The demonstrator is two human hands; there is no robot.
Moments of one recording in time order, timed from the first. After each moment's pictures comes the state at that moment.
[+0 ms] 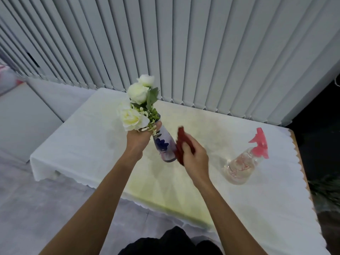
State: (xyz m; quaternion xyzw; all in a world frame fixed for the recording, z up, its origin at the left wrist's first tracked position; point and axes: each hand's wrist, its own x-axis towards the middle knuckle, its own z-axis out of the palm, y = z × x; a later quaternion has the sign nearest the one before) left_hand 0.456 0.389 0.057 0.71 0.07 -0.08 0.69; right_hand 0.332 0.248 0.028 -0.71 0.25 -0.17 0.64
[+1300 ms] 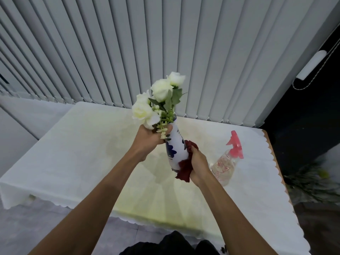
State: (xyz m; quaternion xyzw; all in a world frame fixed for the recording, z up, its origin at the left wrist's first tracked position) left_hand 0.431 0.322 0.102 0.69 -0.17 -0.19 0.68; right_hand 0.330 0.187 0.036 -0.45 0.44 -0.07 0.78
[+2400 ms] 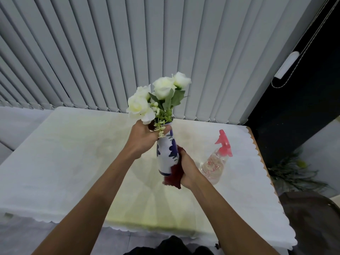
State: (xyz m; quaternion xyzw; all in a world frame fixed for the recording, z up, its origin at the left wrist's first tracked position) left_hand 0.434 0.307 0.122 0.74 -0.22 -0.15 0.62; right_hand 0.328 0.196 0.048 -0.43 0.44 0.01 0.78
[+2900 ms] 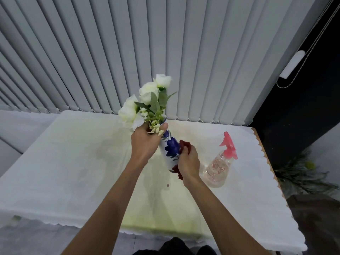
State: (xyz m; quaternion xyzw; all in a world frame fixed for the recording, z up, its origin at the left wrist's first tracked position) left_hand 0.434 0.303 0.110 0.79 -0.13 -0.07 0.60; right_hand 0.339 0.207 0.058 -0.65 0.47 -0.16 0.58
